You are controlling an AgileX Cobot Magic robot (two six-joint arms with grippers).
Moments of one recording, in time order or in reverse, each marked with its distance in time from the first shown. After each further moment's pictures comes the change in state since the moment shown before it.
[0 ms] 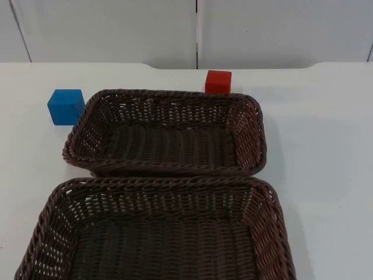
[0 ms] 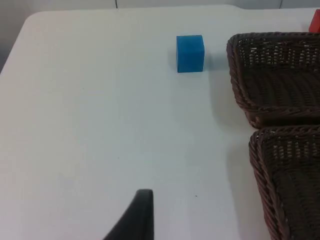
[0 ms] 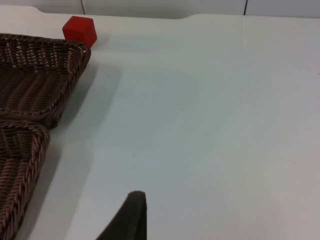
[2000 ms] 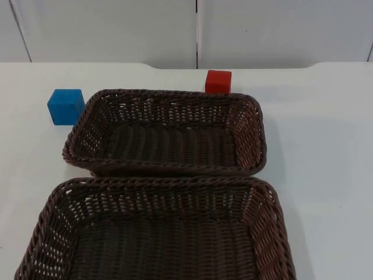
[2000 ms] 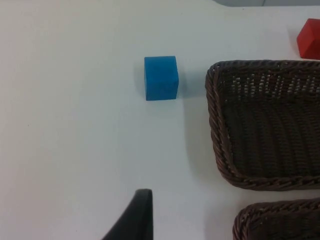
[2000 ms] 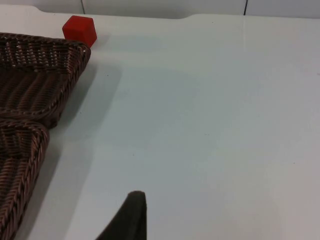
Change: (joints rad) right arm 0.000 0.000 0.000 -0.002 0.000 -0.004; left arm 0.000 0.868 -0.240 -0.184 -0.433 0.146
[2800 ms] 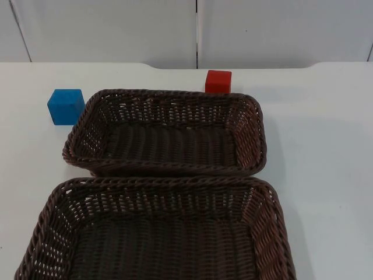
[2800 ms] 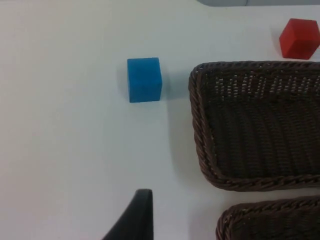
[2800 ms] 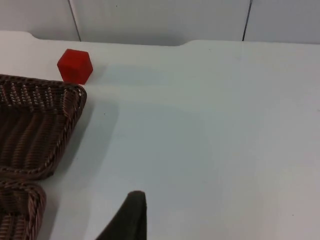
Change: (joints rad) right arm 0.000 0.512 -0.244 0.000 -0.203 0.010; left arm 0.000 0.016 -0.018 -0.076 0.019 0.064
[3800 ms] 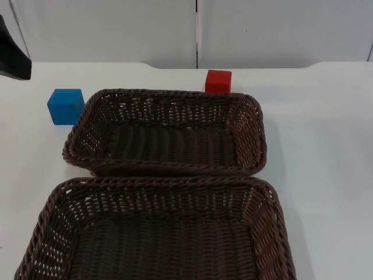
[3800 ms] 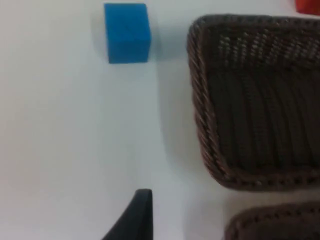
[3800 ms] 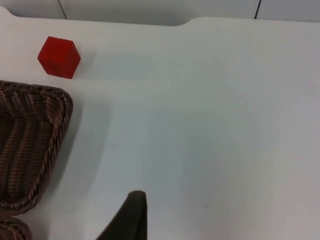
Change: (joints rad) right arm 0.000 0.483 -0.281 0.000 -0.042 0.000; left arm 0.000 0.346 0.000 -0.160 -0.165 0.145
